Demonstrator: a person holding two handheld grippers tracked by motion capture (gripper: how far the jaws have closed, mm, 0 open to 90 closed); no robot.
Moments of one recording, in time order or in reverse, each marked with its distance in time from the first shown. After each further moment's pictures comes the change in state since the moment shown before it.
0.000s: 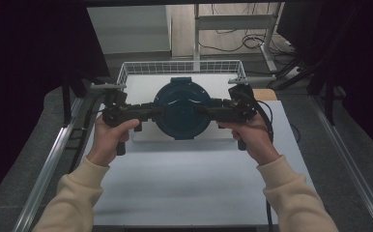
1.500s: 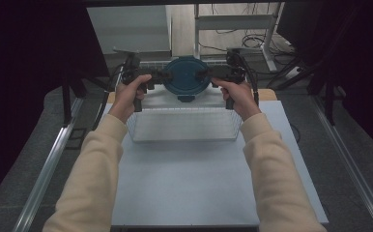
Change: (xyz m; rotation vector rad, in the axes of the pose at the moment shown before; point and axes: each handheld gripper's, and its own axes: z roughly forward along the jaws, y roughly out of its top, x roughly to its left) left arm 0.113 0.069 0.081 0.044 -0.077 -0.353; right arm -0.113 0.057 0.078 0.053 -0.003 0.442
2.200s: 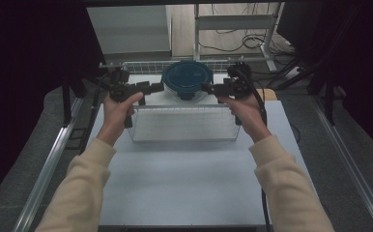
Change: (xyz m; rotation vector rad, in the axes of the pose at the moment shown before) left arm -0.036 -0.064 -0.046 -0.147 0.166 0.324; right arm 0.043 -0.051 -0.043 -0.127 -0.276 -0.375
